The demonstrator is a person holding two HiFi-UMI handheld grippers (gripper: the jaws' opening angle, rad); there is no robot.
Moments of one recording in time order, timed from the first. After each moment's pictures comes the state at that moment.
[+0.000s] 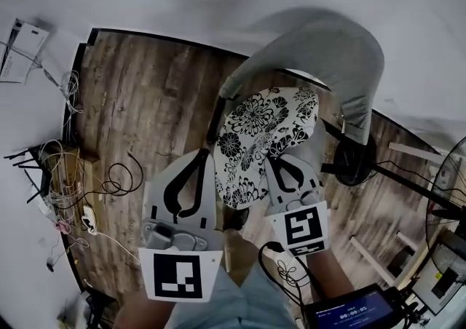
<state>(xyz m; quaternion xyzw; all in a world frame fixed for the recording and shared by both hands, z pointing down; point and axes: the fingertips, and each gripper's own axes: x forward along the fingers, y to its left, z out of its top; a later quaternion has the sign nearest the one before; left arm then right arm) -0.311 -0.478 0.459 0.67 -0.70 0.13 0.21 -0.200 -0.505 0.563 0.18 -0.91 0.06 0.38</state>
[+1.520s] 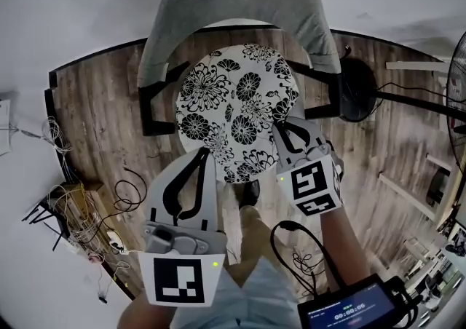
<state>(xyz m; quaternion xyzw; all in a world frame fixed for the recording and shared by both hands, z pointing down) -0.161 -0.500 0.505 0.78 -0.56 0.19 0.22 -0.034 -0.533 0.644 0.27 -0.84 0.10 0.46</state>
